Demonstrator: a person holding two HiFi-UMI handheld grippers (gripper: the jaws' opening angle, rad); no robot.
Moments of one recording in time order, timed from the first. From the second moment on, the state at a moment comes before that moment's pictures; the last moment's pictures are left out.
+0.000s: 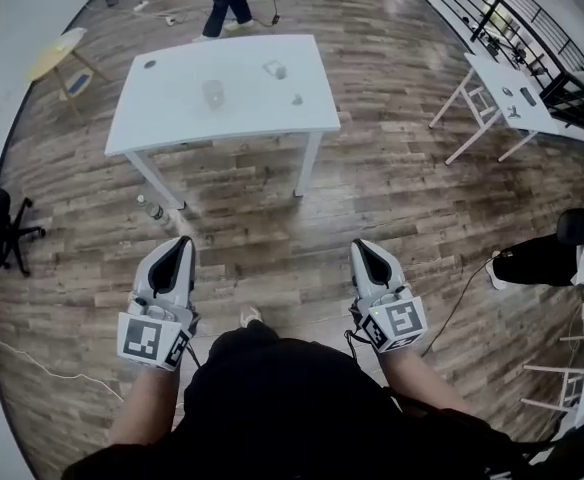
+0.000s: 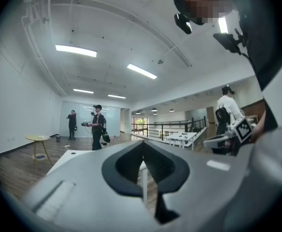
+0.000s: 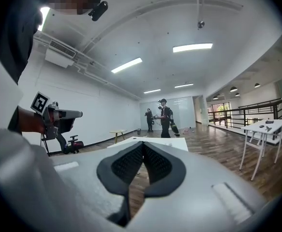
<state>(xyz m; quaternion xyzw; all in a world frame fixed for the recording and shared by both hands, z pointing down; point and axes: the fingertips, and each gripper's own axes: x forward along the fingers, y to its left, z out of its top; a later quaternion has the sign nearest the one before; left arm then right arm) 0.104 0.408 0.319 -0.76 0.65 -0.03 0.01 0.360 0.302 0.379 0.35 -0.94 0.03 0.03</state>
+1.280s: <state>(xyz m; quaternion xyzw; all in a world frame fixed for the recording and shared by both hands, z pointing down) -0.058 0.323 0.323 -0.73 0.68 -0.01 0.00 0.199 0.196 0.390 0.34 -0.94 0.03 0.04</state>
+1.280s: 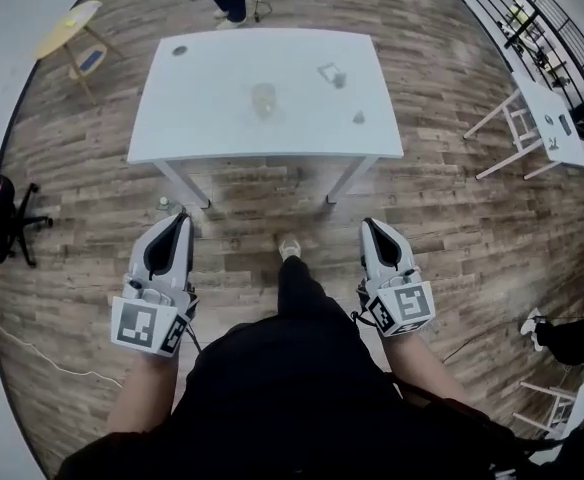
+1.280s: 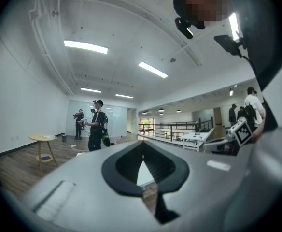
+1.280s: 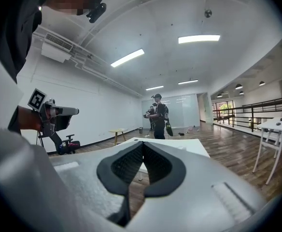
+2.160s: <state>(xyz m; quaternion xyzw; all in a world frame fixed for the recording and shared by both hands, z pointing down) -0.131 0.144 0.290 -0.69 0.72 -0.03 0.02 0.090 -0.014 0.373 0.26 -0.96 0.03 0.03</state>
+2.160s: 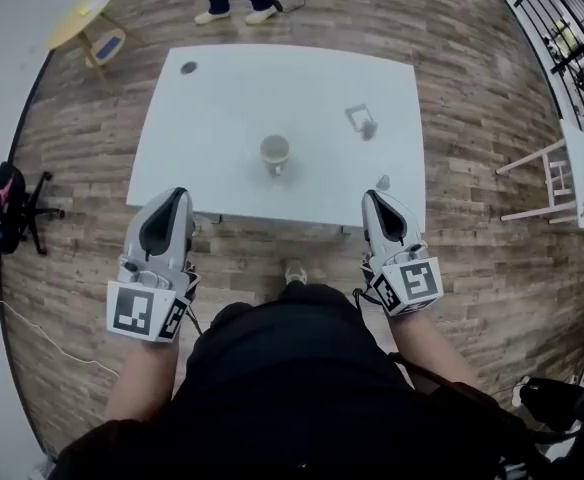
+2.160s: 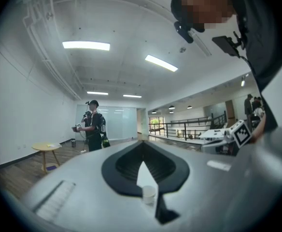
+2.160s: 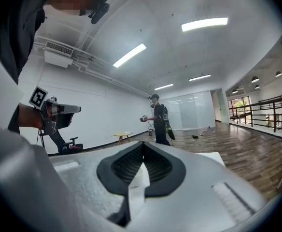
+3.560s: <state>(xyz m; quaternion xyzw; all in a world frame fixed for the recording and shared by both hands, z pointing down) -0.235 0.001 0.309 -0.78 0.62 -0.03 0.01 0.051 -0.118 0.330 0.45 -0.89 -0.03 0.04</state>
